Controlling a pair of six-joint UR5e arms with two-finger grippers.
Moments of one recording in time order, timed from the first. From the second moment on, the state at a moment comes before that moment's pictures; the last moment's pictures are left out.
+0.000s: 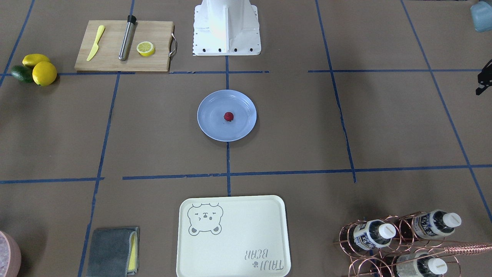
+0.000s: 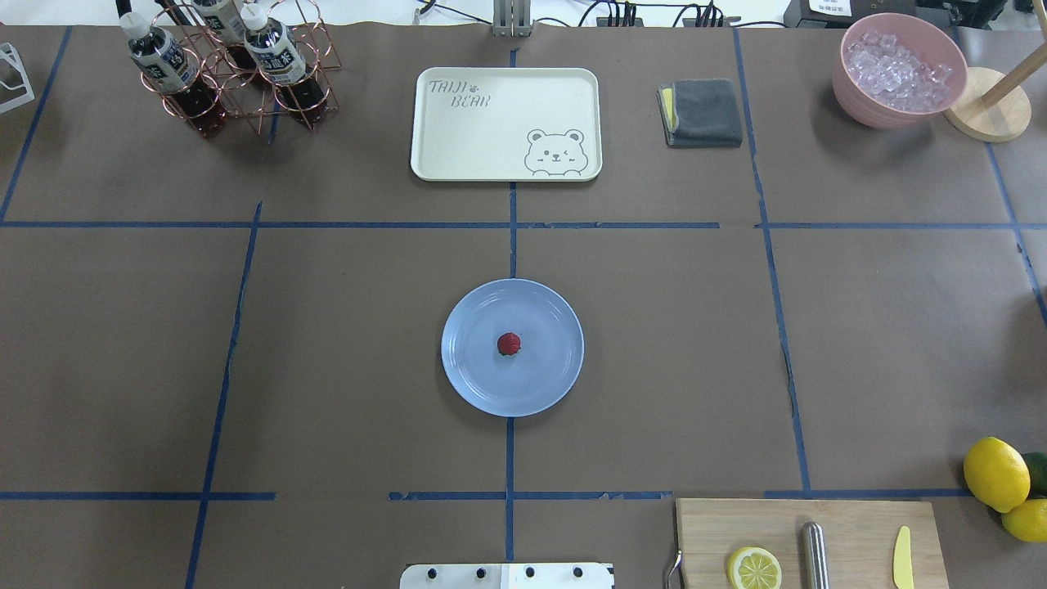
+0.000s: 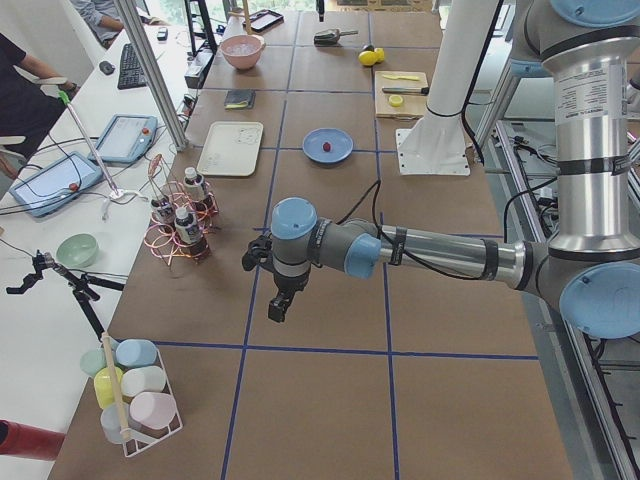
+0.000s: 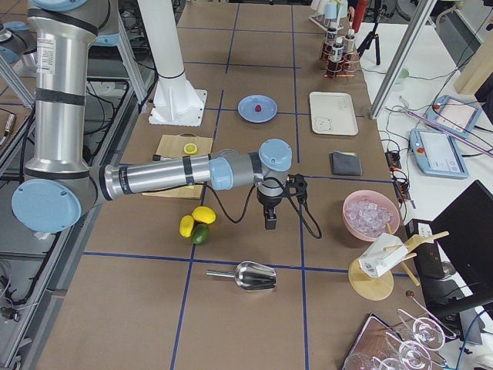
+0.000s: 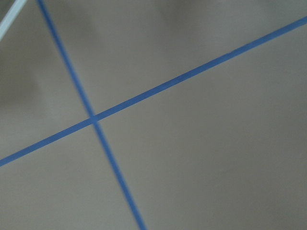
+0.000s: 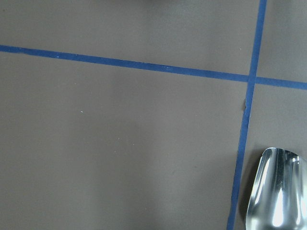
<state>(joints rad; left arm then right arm) -1.43 -1.44 -1.81 -1.70 -2.28 0.14 1.38 -1.68 1.85 -1.55 2.36 0.15</state>
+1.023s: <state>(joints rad) -1.52 -1.36 -1.80 -1.68 -2.43 0.14 1.38 -1.74 1.95 -1.55 2.33 0.08</state>
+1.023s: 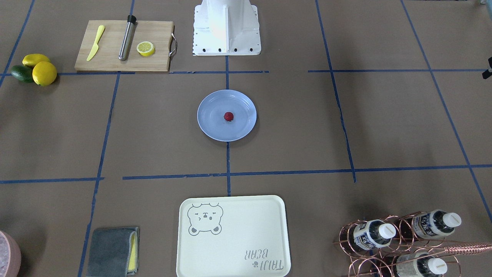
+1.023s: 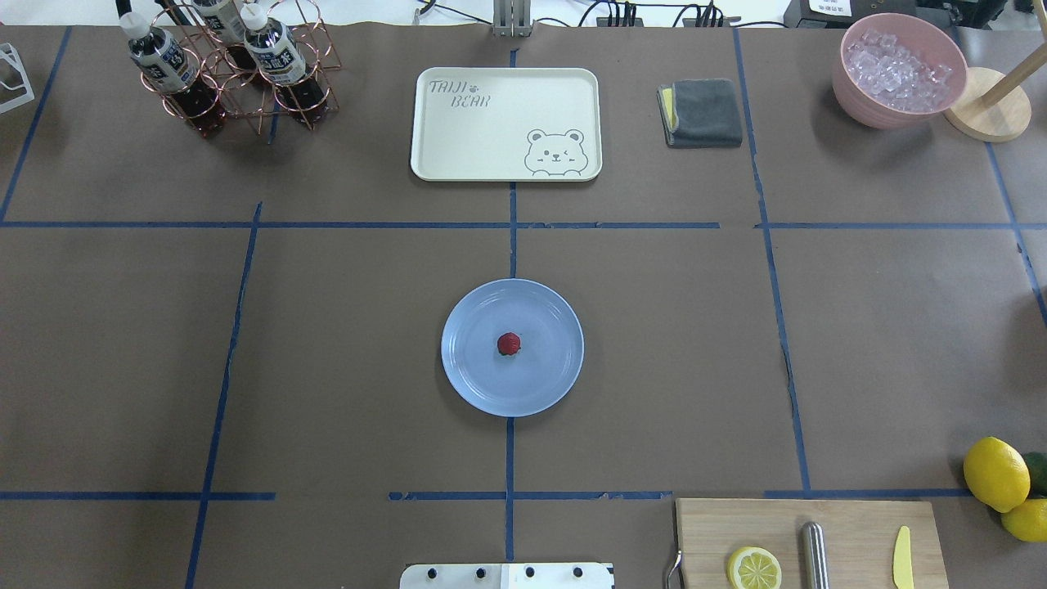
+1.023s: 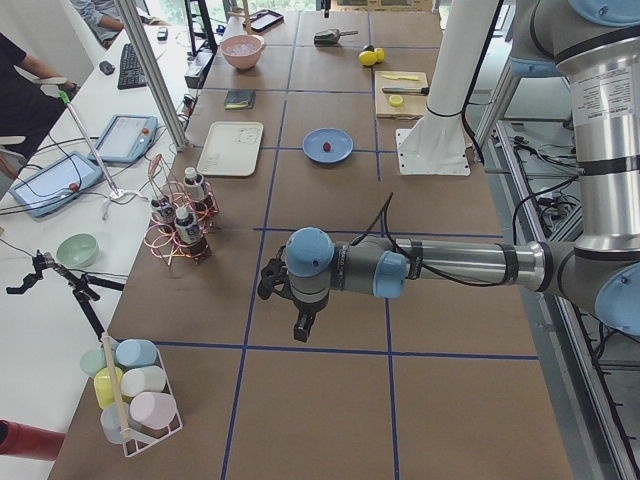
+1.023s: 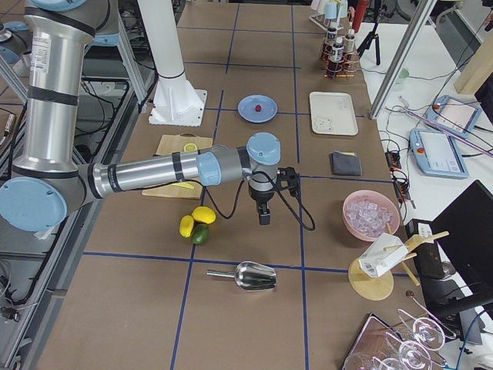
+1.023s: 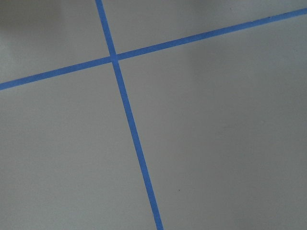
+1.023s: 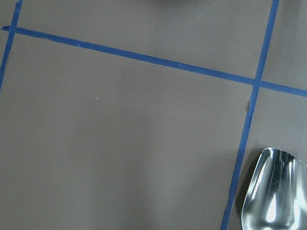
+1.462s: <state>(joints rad) -1.52 -1.37 -1.80 -1.71 -2.44 0.12 1.38 -1.77 1.96 -1.55 2.33 0.09</state>
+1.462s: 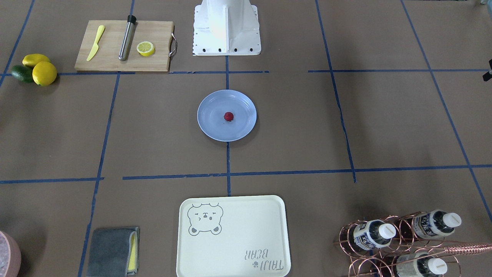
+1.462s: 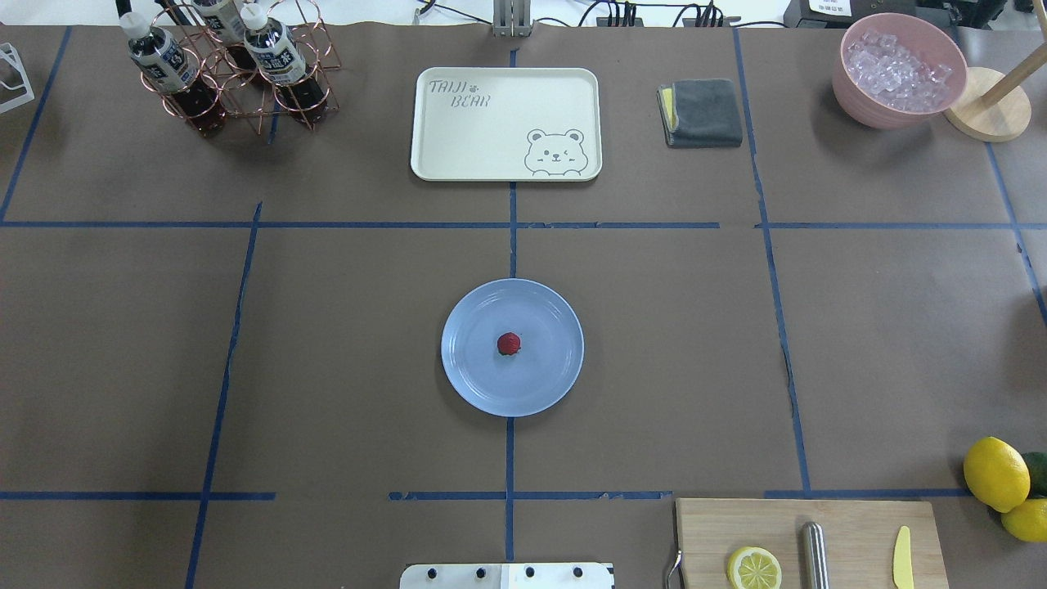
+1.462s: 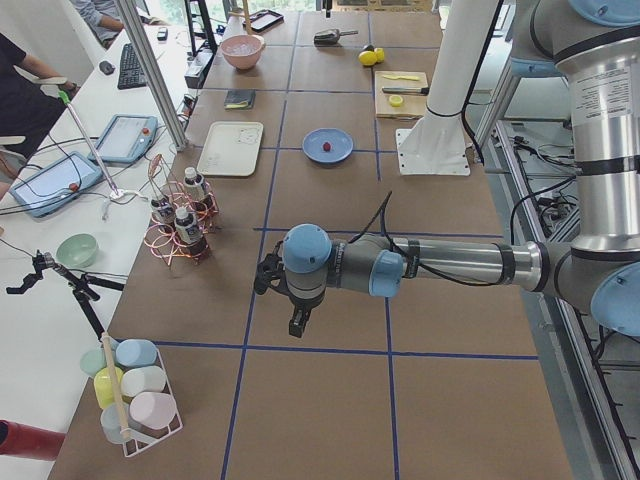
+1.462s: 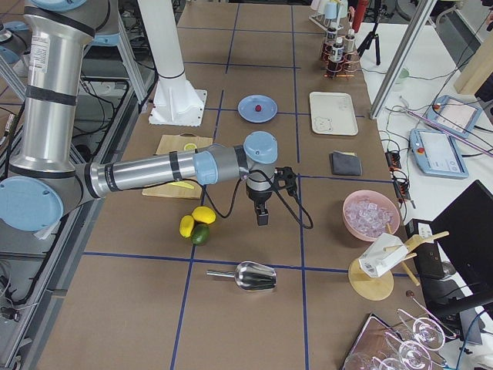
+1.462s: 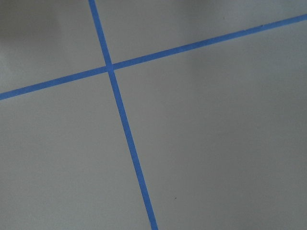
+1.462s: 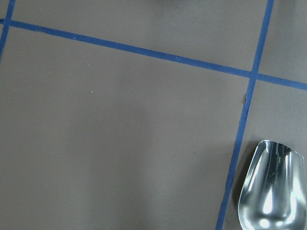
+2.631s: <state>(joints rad) -1.55 -1.38 -1.81 -1.68 -2.43 0.13 1.42 -1.80 1.95 -1.55 2.33 0.05</state>
